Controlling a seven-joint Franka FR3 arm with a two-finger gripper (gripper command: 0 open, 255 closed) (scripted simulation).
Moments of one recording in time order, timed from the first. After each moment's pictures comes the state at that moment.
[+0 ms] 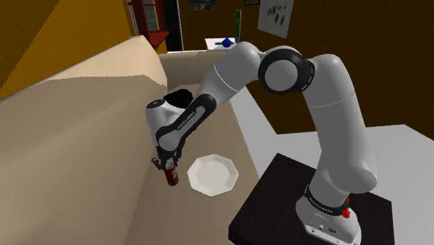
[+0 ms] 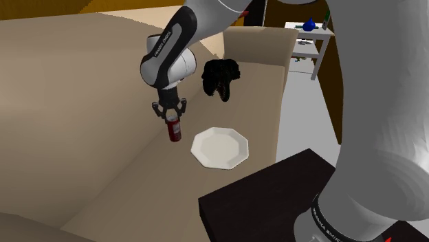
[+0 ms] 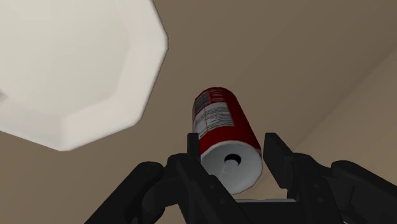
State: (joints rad) arm 0.17 0.55 0.20 -1.85 -0.16 2.40 0.64
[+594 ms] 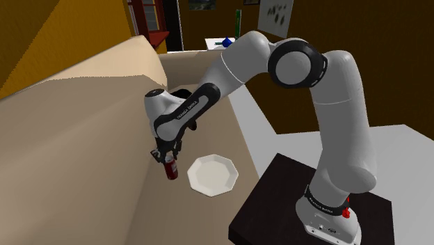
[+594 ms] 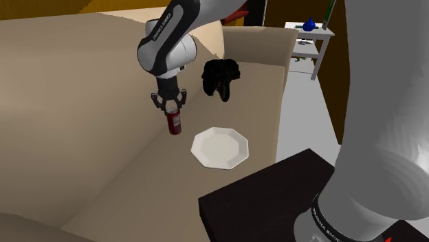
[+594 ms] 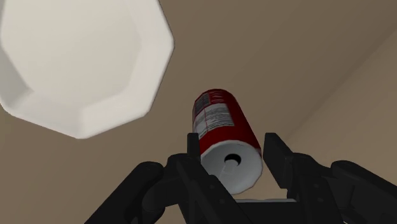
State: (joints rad) arm 0.16 0.46 0.21 -1.87 -0.14 2.33 0.62
